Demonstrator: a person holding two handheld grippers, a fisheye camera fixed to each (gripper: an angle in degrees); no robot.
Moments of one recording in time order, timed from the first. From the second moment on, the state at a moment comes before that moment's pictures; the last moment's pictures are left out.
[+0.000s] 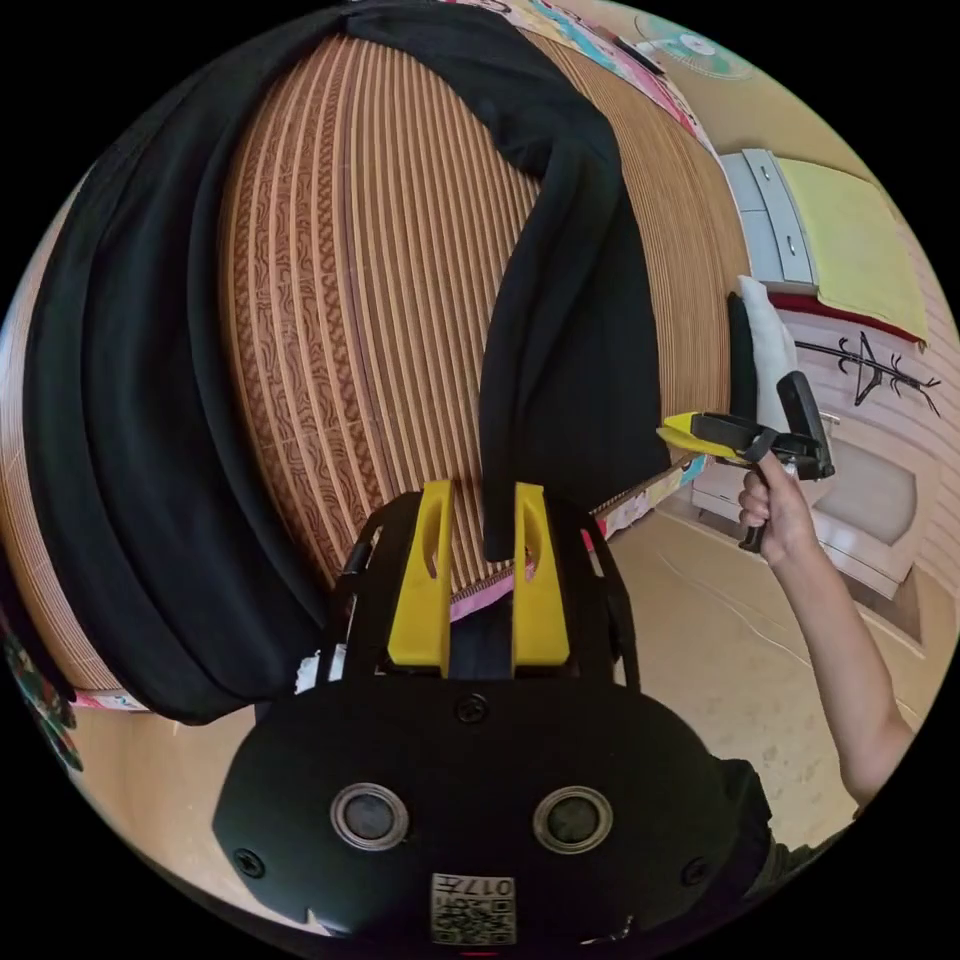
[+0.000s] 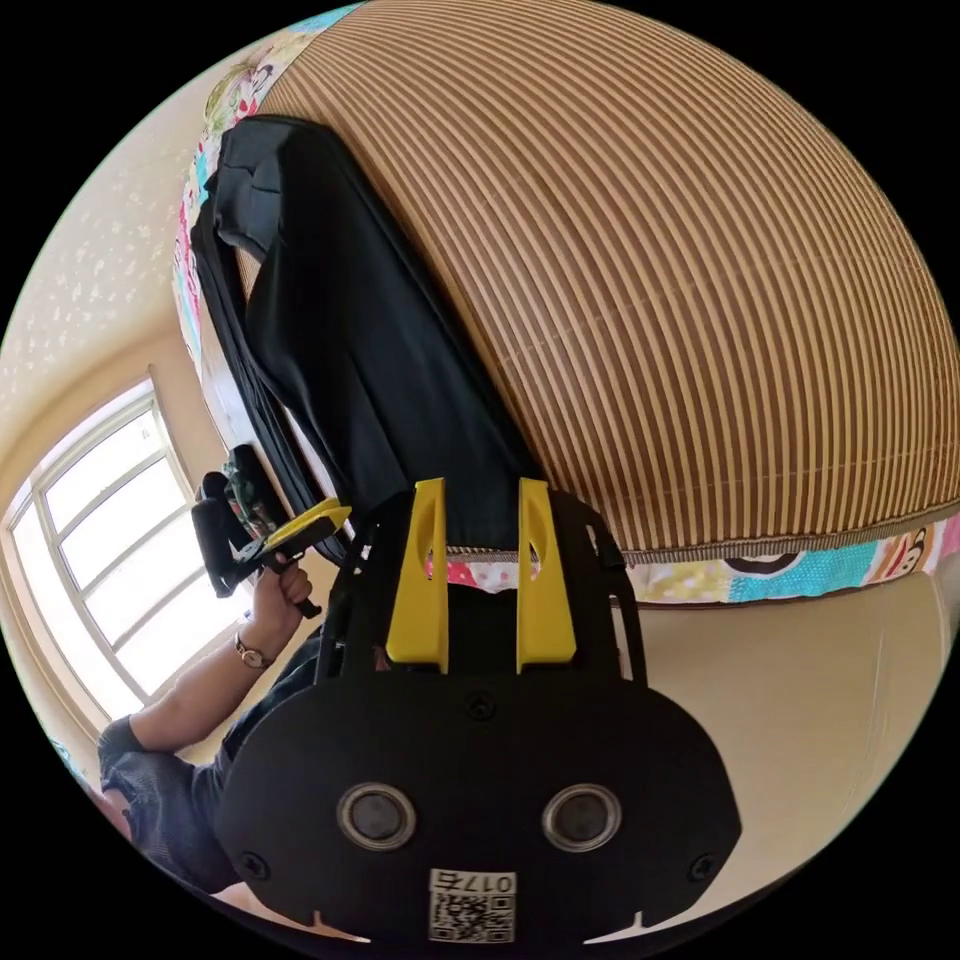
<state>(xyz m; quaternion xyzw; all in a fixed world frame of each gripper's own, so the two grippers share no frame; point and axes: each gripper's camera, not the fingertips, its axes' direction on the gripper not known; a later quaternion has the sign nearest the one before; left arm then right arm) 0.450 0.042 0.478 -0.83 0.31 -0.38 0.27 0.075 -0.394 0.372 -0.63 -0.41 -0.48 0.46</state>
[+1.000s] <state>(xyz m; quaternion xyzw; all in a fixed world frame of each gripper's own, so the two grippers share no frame) 0.314 -0.036 0.512 -0.73 0.39 -0.50 0.26 0.208 -0.520 0.135 -0.52 -0.61 -0.59 0.10</state>
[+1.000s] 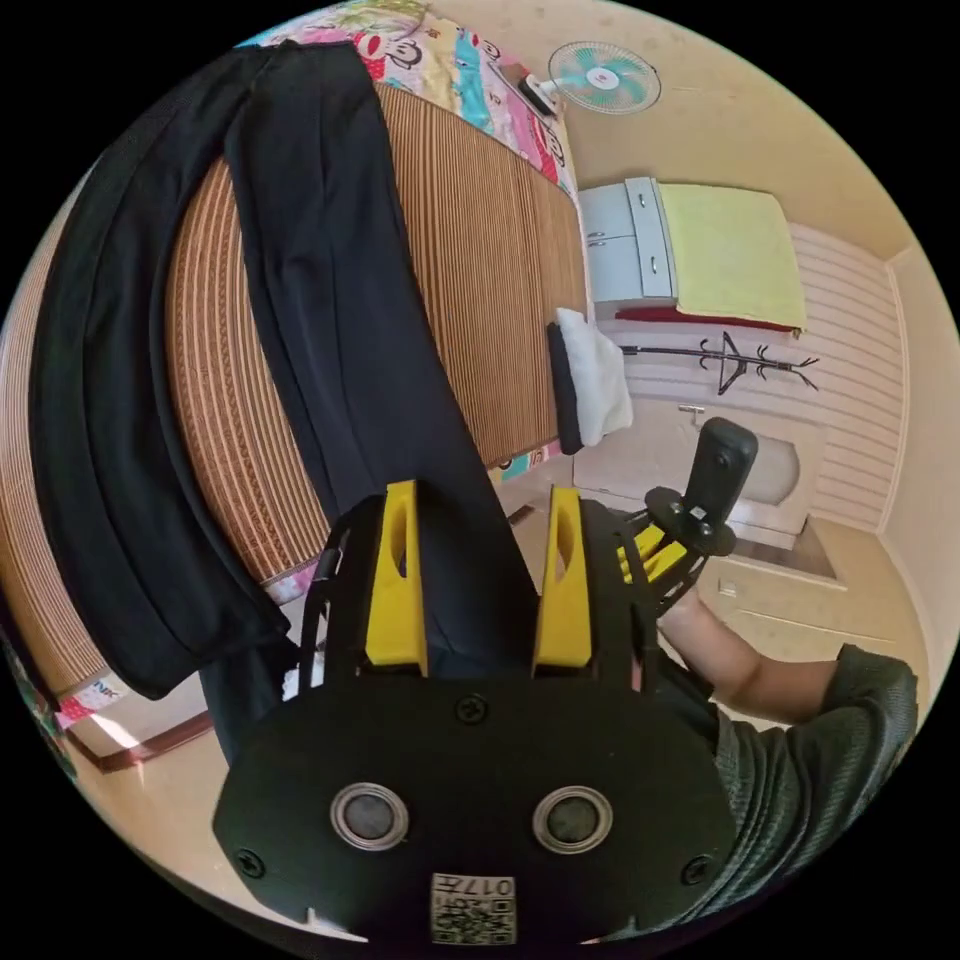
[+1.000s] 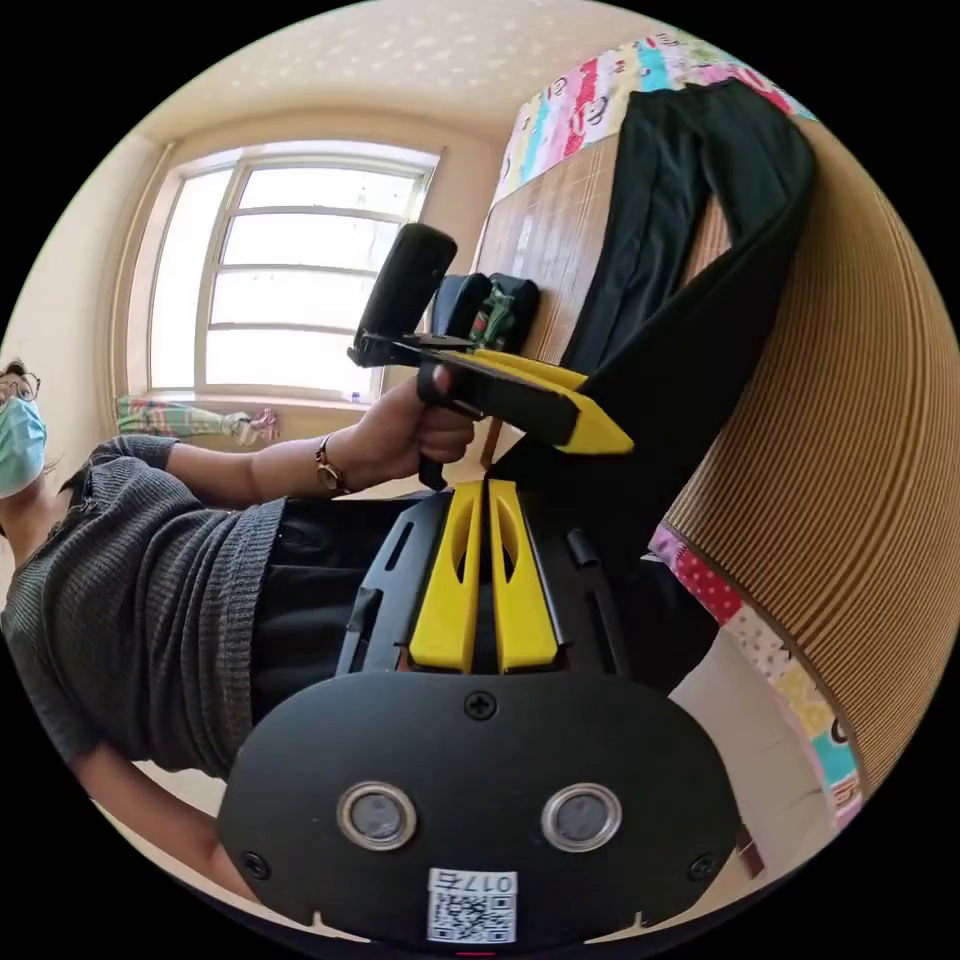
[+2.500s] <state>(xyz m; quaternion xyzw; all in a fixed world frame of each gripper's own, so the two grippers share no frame) 0.087 0.064 0.144 -0.58 0.00 -0.77 0.26 -0.220 -0.168 -0.134 -0.40 -0.63 -0.59 0.30</state>
